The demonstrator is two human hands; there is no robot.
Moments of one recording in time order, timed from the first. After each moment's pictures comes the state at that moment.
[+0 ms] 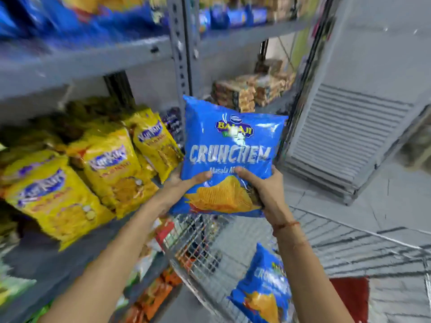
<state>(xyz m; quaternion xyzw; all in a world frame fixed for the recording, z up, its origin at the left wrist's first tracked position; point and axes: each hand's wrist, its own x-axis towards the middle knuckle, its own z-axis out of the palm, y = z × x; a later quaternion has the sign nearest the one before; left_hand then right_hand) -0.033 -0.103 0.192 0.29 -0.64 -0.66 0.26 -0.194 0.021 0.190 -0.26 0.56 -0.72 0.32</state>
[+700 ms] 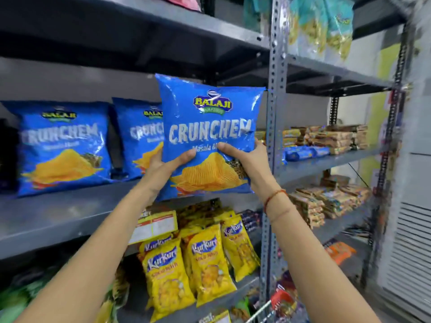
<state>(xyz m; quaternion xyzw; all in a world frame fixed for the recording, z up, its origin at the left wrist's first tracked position) 0.146 -0.135 0.447 0.25 -0.65 -0.40 0.60 -0.048 -0.094 0.457 -0.53 0.35 -0.72 0.29</state>
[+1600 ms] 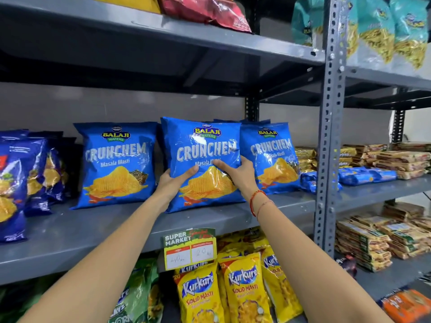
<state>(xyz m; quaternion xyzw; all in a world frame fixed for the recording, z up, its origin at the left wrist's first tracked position) 0.217 -0.212 0.454 0.42 -0.58 -0.38 0.59 0.028 -0.226 0.462 -0.58 0.40 -0.65 0.28</state>
